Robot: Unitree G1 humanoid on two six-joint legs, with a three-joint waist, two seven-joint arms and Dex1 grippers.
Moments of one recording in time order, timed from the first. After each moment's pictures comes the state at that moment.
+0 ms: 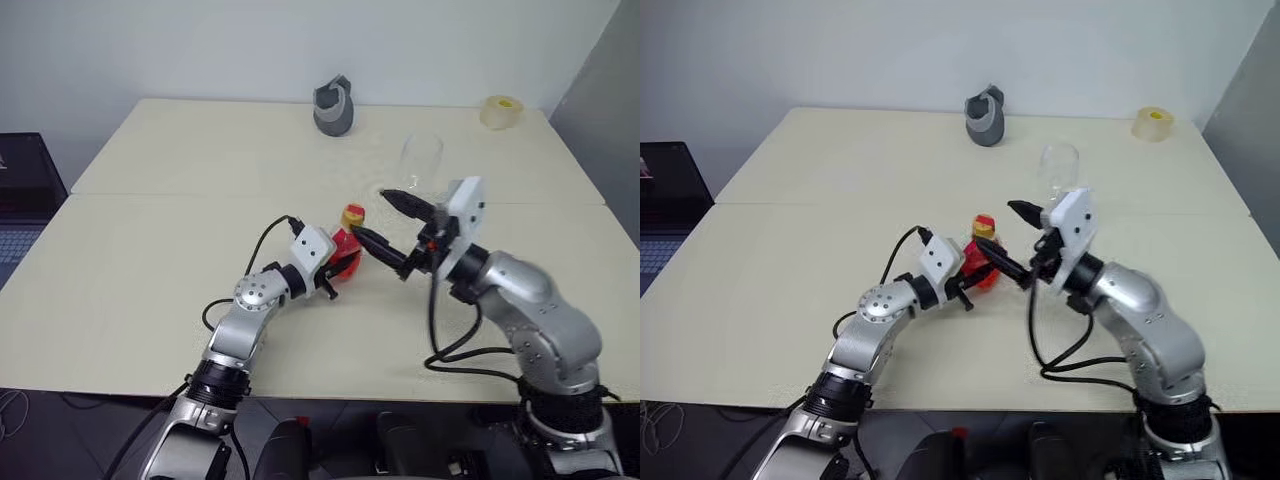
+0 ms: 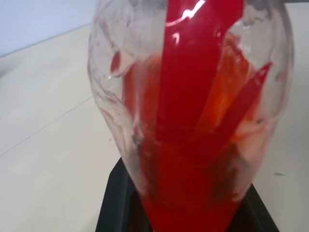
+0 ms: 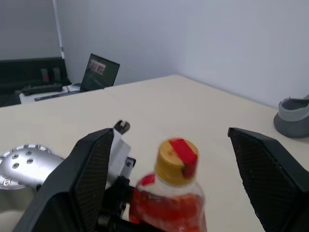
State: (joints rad) left arm -0.43 0.26 -0.19 0.11 -0.05 0.13 -0.62; right arm -0.40 -0.31 0.13 -0.59 0.40 0.63 0.42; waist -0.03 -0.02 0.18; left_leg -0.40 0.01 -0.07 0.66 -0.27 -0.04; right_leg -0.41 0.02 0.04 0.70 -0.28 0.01
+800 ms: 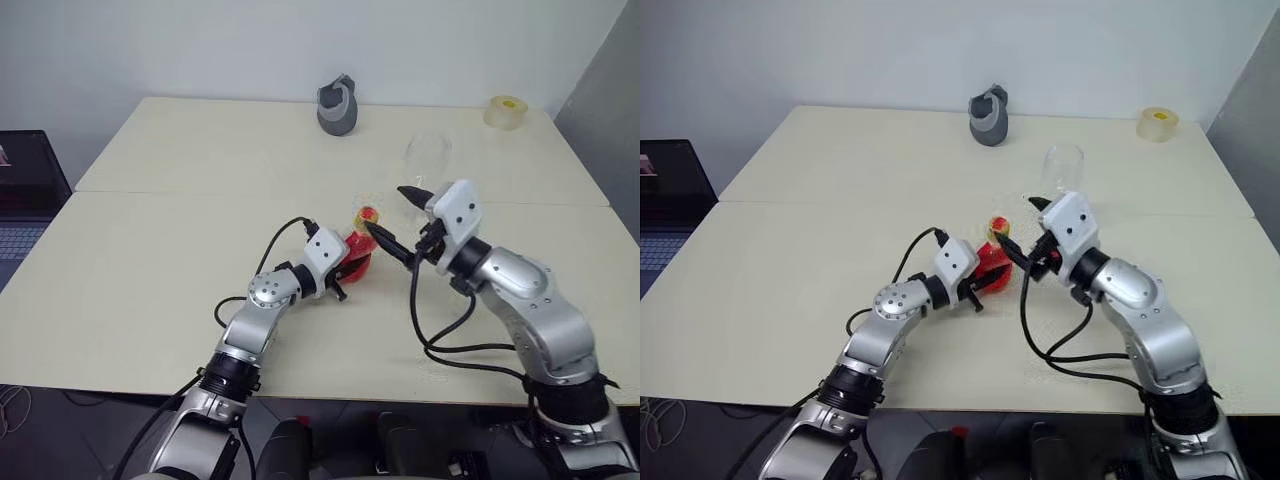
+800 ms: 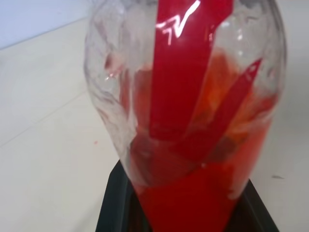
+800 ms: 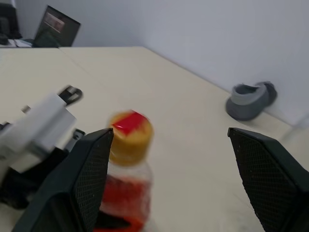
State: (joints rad) left arm -0.47 0.23 -0.21 0.18 -0.05 0.10 -0.64; right arm -0.40 -0.48 0.05 -0.48 0.27 0.55 0.45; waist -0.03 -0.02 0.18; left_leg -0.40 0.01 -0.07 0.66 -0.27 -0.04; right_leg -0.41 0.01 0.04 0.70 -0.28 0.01
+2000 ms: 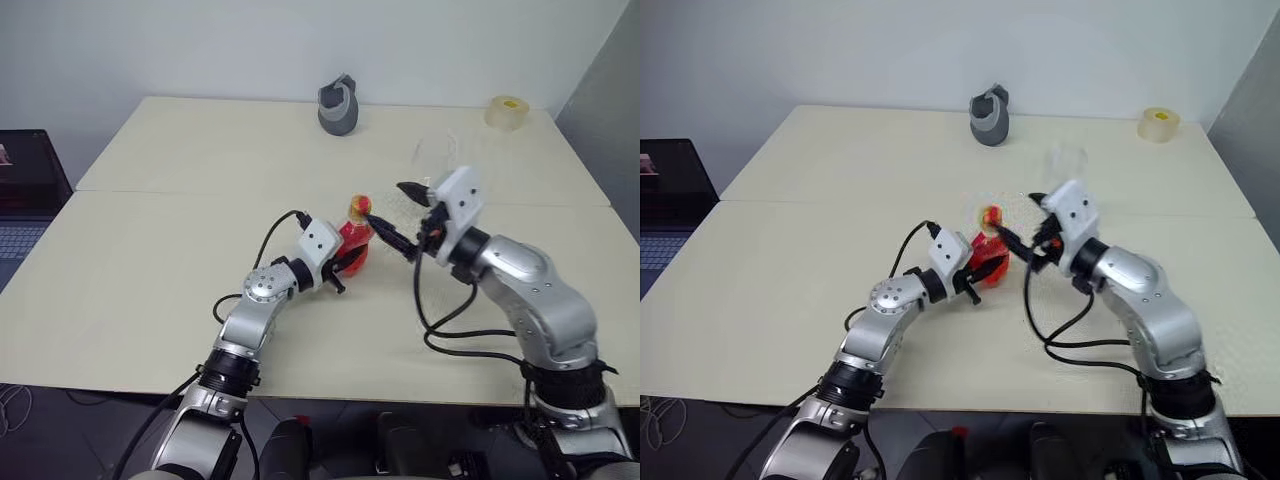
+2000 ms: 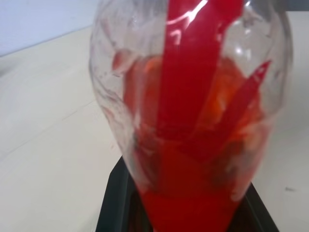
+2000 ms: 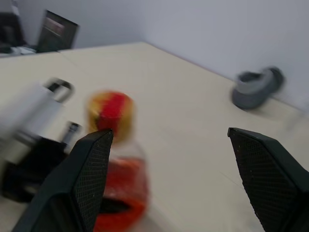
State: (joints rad) left arm -0.48 0.23 -0.19 0.17 -0.07 0.13 -0.64; right arm -0.44 -0.49 -0.02 -0.44 0.35 0.66 0.47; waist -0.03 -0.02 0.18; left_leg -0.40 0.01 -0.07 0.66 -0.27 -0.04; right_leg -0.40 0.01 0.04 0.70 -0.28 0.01
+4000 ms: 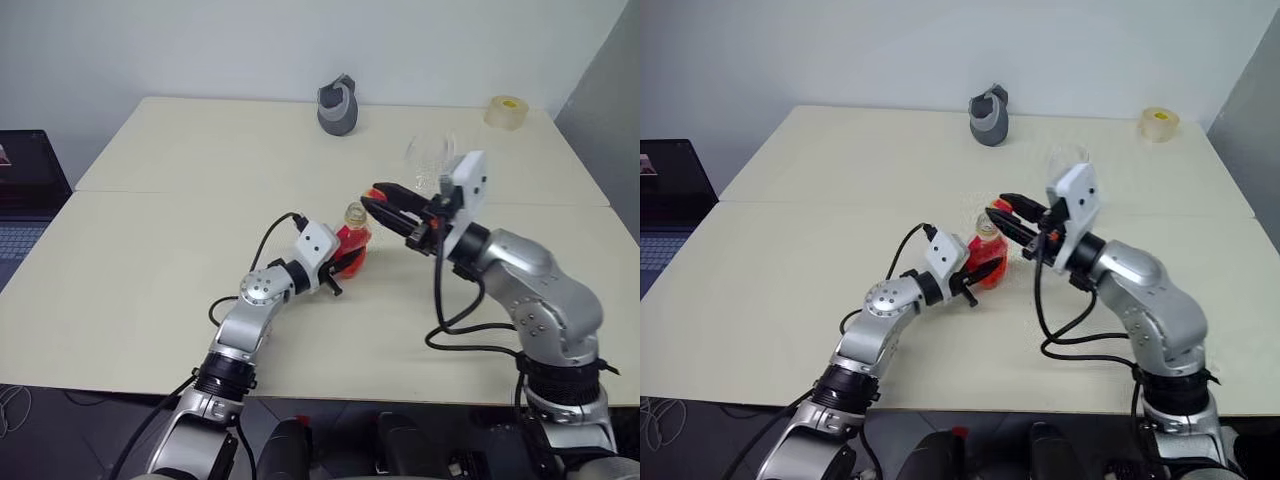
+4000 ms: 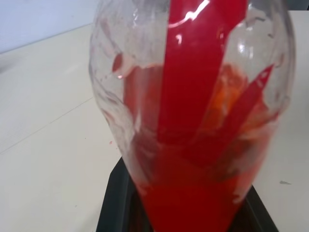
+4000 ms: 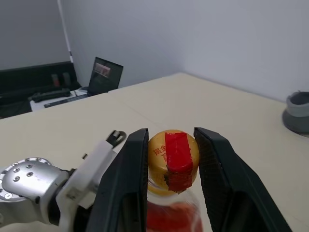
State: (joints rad) left arm -0.46 0.23 -0.18 0.15 -0.08 0.13 -0.64; right arm -0.45 -0.41 -0.03 -0.49 0.53 0.71 0.52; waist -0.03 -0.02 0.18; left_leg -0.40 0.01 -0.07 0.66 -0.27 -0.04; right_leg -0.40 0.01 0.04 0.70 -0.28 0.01
